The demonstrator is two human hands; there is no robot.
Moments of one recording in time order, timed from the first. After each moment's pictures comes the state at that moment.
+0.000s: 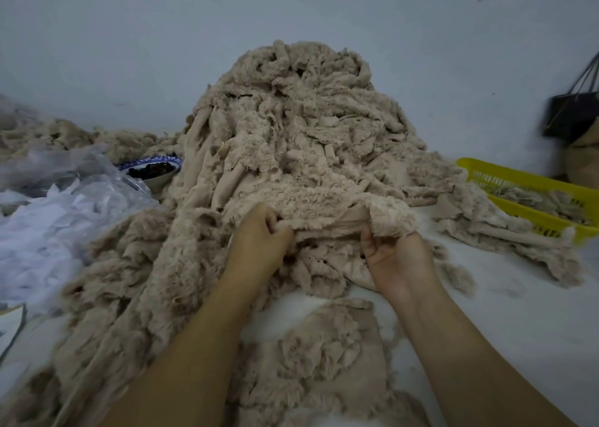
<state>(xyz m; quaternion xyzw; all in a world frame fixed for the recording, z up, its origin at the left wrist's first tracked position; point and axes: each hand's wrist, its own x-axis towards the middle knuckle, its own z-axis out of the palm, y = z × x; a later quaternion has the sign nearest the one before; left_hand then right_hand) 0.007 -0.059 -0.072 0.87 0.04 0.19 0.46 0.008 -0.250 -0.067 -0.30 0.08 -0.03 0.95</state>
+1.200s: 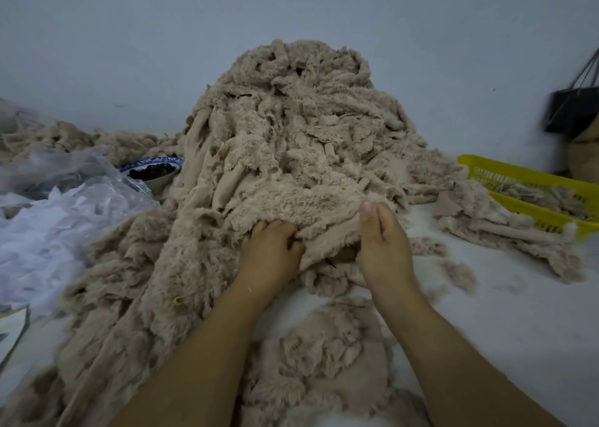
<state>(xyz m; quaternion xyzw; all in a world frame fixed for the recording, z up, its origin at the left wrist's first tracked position) 0.016 -0.067 -0.086 0.95 -0.06 0.17 0.24 -0.012 -0.229 -0.071 -0.75 -0.05 -0.21 0.63</state>
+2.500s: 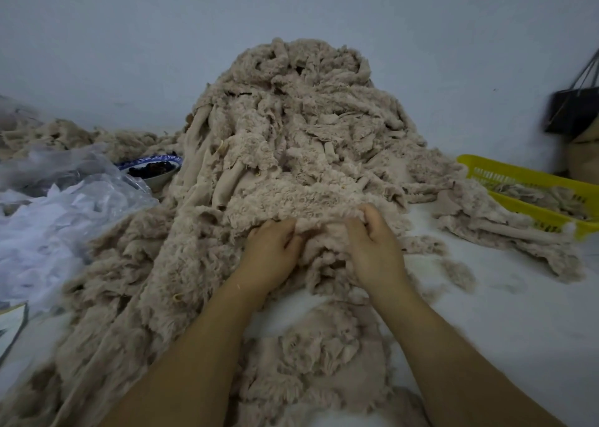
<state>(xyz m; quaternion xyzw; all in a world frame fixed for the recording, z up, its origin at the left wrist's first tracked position) 0.010 -0.064 -0.084 0.93 -0.12 0.17 0.31 -0.004 -0.230 -0.080 -0.77 -0.08 -0.16 0.61</state>
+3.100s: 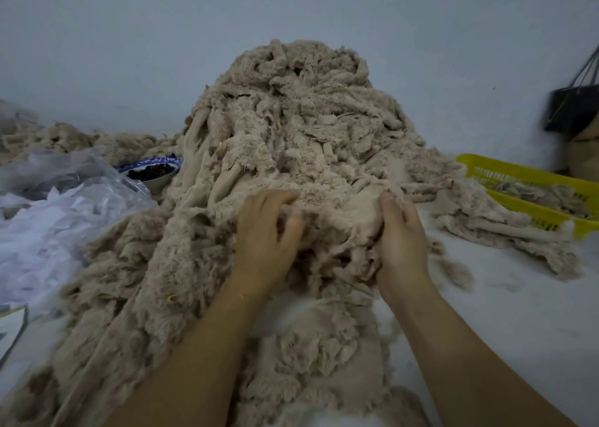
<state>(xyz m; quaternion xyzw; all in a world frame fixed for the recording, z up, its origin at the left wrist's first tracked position) -0.008 -0.075 -0.068 0.84 -0.11 0.36 0.38 0.004 -0.246 -0.067 -0.56 0.05 -0.15 0.81</state>
